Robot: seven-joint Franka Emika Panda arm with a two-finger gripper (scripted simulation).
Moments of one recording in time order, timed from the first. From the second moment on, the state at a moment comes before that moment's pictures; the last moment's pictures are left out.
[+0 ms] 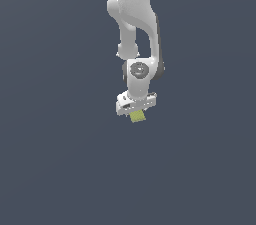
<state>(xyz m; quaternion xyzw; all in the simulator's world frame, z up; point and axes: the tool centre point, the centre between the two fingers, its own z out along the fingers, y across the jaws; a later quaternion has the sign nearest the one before) -0.060 0.041 0.023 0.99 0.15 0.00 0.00</state>
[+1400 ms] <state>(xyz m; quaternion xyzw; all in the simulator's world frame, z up) -0.030 0.000 0.275 0.99 0.16 0.00 0.00</state>
